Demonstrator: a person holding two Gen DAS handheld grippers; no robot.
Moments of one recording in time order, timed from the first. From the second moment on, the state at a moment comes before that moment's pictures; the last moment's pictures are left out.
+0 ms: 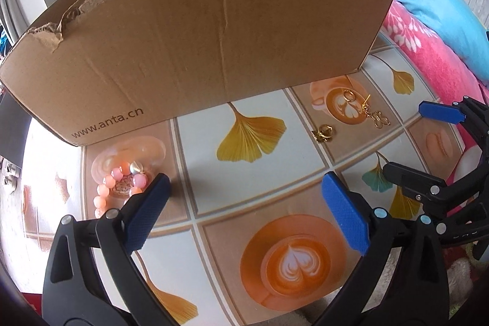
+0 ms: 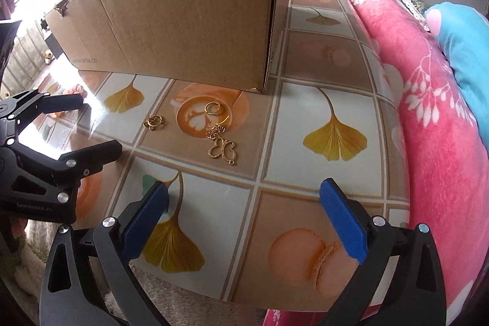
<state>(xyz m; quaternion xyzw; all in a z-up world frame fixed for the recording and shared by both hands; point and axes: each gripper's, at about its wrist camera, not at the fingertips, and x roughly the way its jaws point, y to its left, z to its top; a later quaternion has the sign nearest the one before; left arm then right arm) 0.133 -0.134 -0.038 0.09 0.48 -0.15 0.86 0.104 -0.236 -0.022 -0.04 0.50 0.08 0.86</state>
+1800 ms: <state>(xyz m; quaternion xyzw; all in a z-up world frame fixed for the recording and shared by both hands) 0.113 -0.148 -0.026 0.12 0.38 -0.29 0.87 0.117 -0.242 0.000 0.00 0.45 0.12 0.89</state>
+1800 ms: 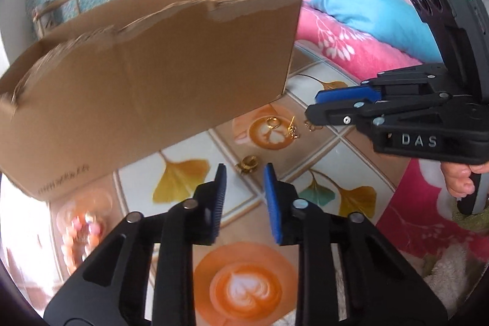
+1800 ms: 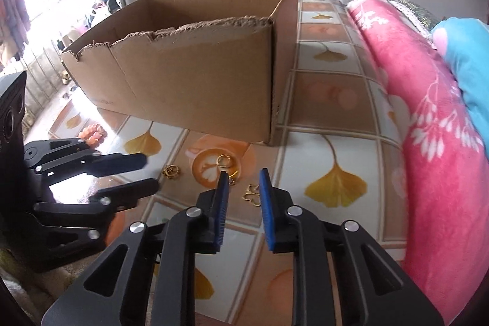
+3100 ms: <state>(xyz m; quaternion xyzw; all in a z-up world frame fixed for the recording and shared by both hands) 0.126 -0.134 -0.019 0.10 0.41 -0.28 0.86 0.117 -0.238 0.013 0.03 0.42 0.16 0.89</state>
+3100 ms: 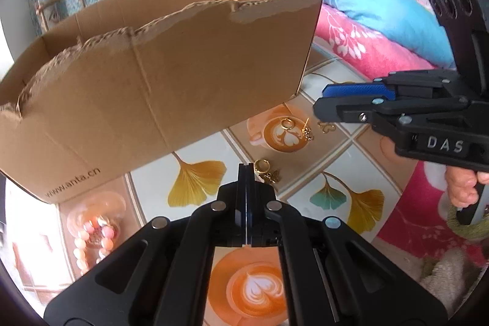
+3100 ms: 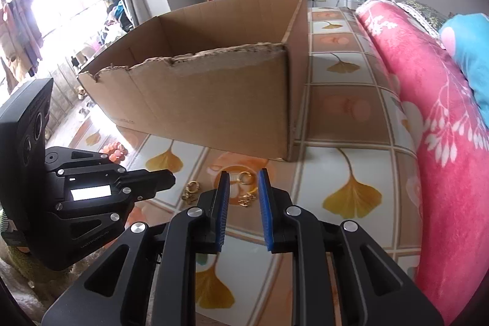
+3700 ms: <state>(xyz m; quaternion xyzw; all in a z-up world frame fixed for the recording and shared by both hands) 0.115 -0.146 -0.024 0.08 0.42 -0.33 0.84 0.126 -0.226 0.001 0.03 0.44 0.17 0.88</state>
